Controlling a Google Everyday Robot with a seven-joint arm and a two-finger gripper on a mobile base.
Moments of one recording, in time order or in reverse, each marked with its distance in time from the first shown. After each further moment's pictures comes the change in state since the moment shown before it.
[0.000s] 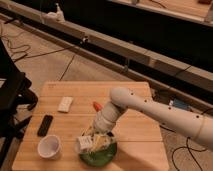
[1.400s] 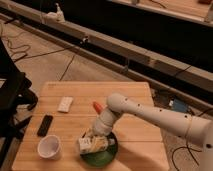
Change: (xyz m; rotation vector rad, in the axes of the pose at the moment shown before) arm 0.028 -0.021 0.031 0.000 0.042 0.022
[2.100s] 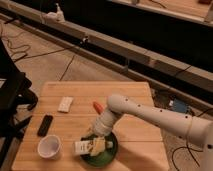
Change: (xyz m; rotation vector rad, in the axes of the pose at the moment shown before) arm -0.002 0.001 0.001 0.008 -0.015 -0.004
